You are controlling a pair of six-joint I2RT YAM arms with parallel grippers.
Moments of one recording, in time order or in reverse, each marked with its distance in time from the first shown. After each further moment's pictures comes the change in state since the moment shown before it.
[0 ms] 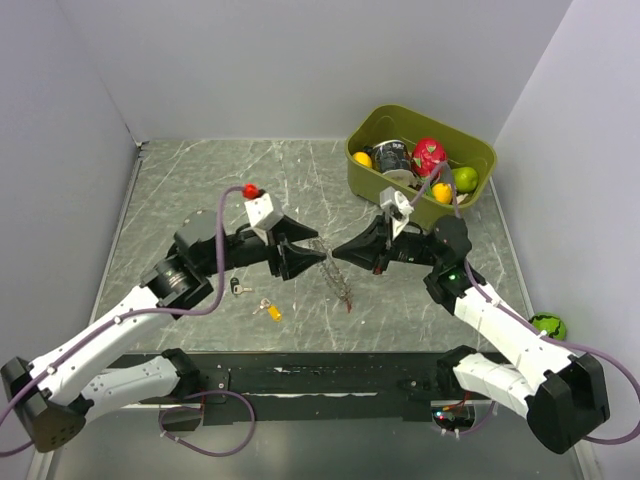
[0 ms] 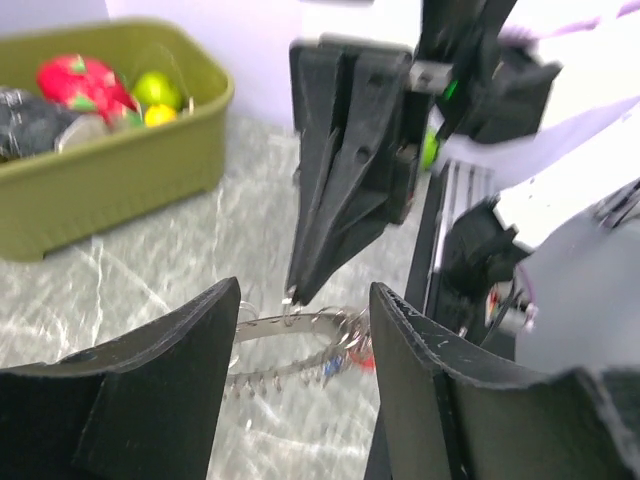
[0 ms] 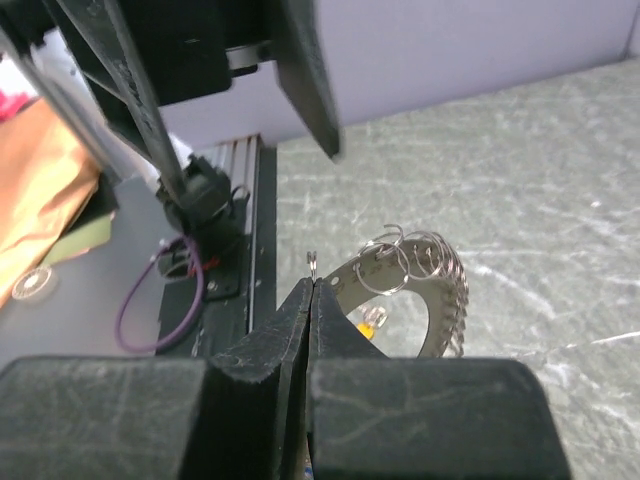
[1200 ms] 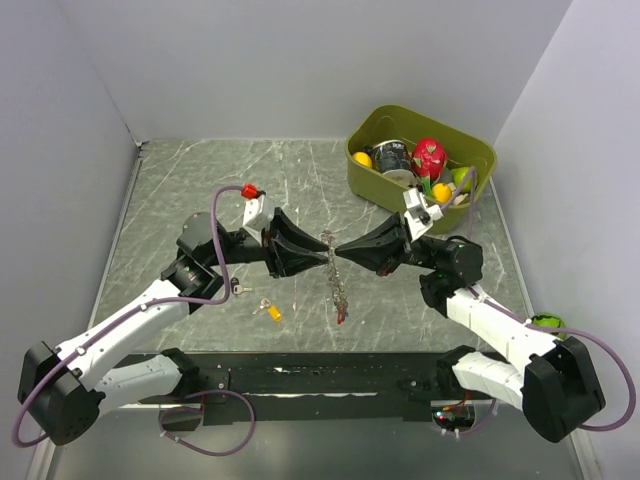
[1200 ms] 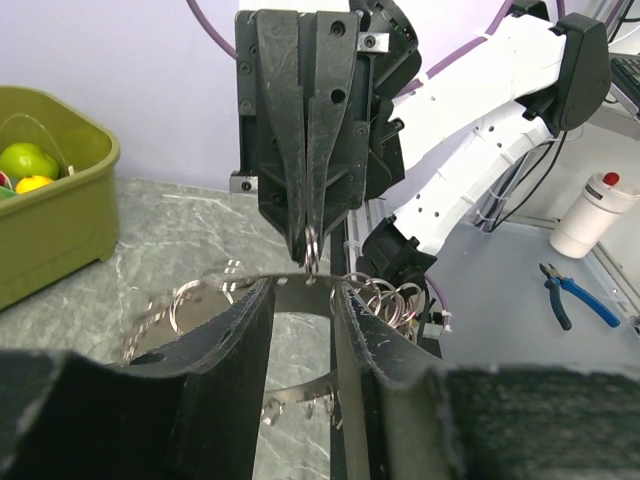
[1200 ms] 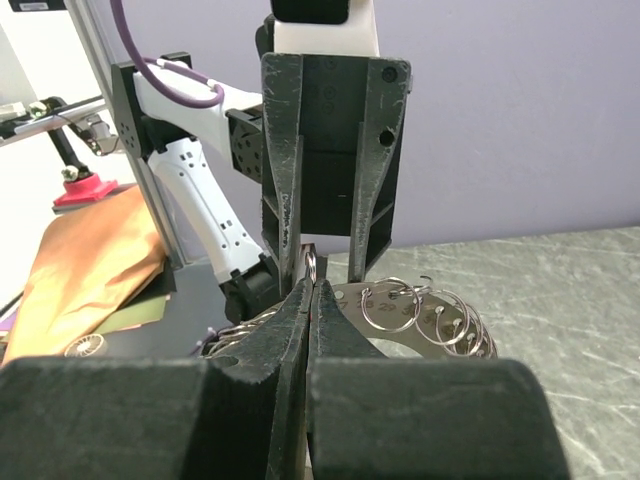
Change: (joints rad) left arm 0.098 0.061 -0.162 0.484 0.353 -0.229; right arm 0.000 0.063 -0.127 0.776 0.010 0.449
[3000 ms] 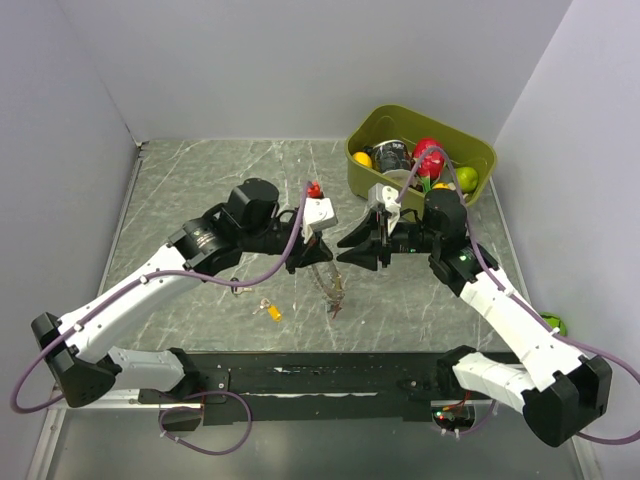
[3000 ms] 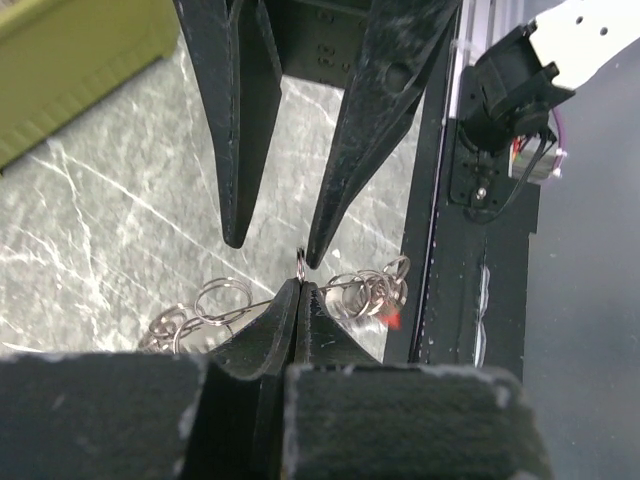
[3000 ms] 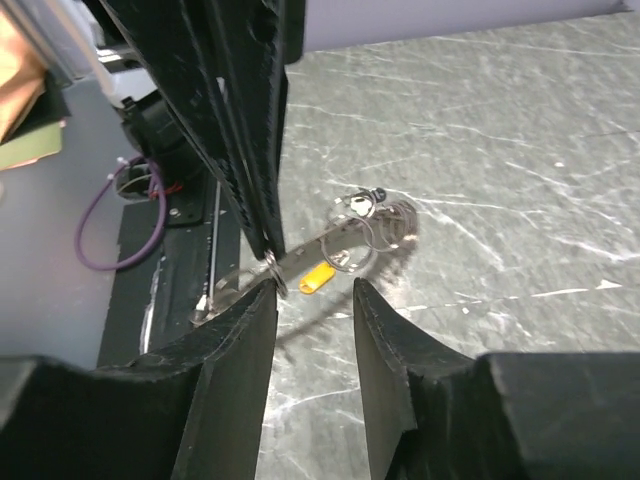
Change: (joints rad) left arm -0.169 0.214 0.541 -1.042 -0.338 0.530; right arm -0.021 -0.021 0.364 -1.321 -0.051 -0.873
